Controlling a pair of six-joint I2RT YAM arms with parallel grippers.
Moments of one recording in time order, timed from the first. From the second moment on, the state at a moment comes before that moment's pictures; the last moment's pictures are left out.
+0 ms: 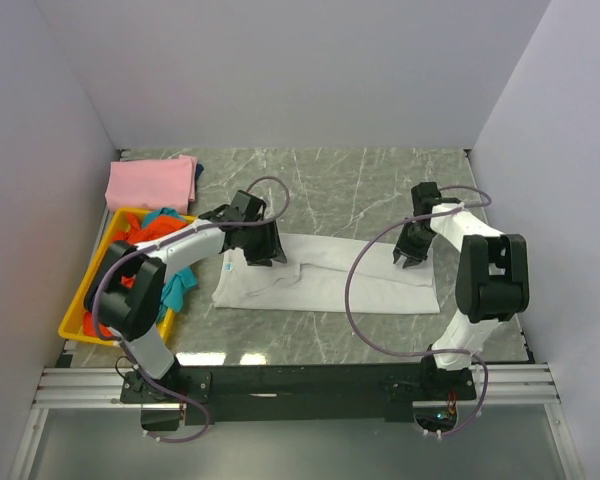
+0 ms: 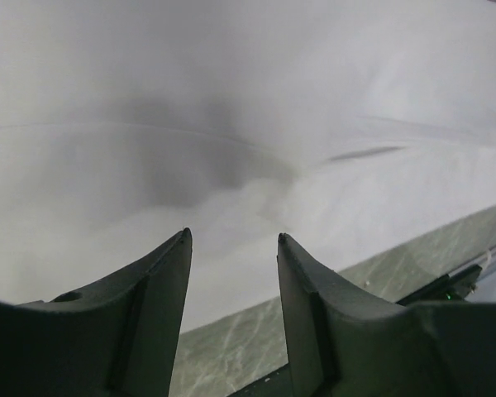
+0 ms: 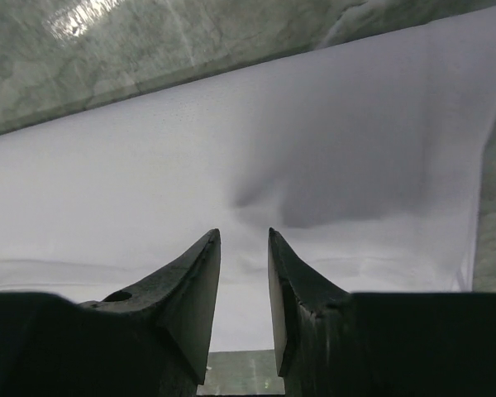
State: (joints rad) left arm -0.53 1.67 1.09 -0.39 0.26 -0.68; right arm 0.01 1.71 1.12 -0.75 -0.04 0.48
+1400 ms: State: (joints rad) left arm -0.36 2.49 2.10 -0.46 0.32 -0.41; right arm 0.49 1.73 1.00 -0.77 -0.18 0.70
